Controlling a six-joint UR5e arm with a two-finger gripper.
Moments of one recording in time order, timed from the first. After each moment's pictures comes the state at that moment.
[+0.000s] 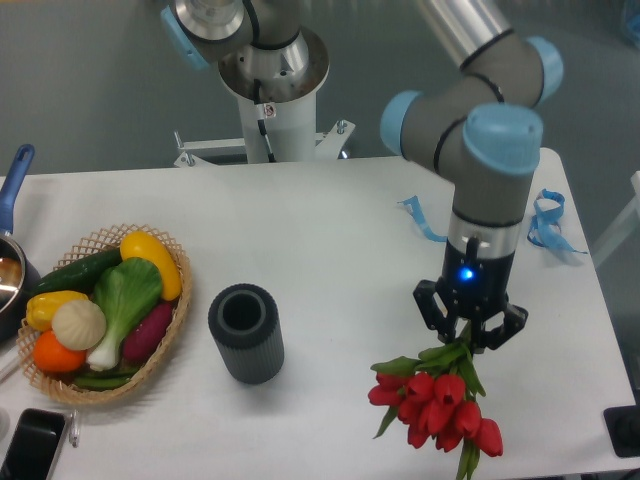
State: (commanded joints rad) arm 2.64 -1.92 -1.45 -0.80 1.08 0.89
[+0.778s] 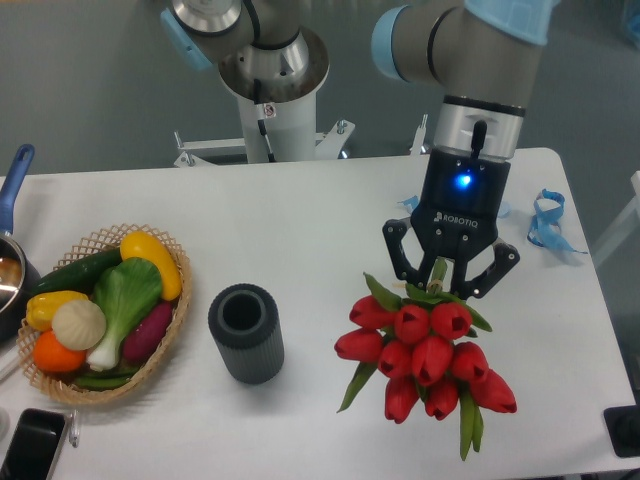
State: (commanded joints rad) arm 2.66 -1.85 -1.43 -0.80 0.92 0.74
